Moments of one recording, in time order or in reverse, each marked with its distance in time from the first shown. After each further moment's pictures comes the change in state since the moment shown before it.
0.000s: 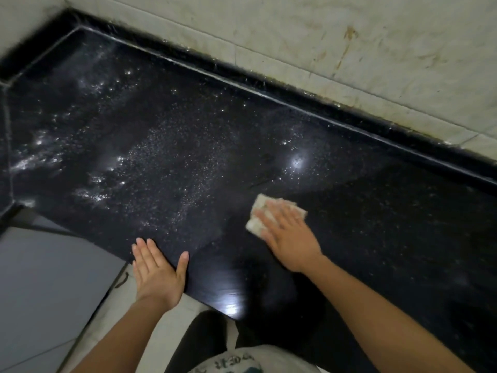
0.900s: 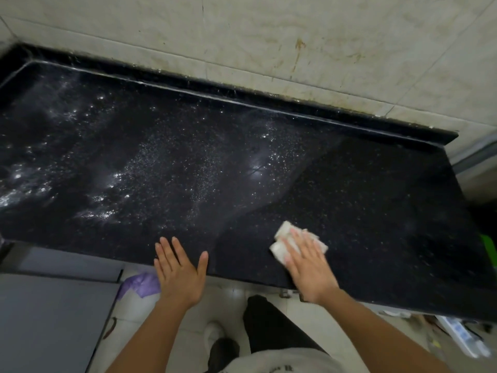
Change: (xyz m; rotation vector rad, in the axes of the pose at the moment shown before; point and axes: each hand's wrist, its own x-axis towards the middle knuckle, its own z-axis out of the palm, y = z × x) left_hand 0.014 -0.053 -0.008 0.058 -0.006 0.390; right_hand -0.118 -0.118 0.013 0.100 -0.146 0.501
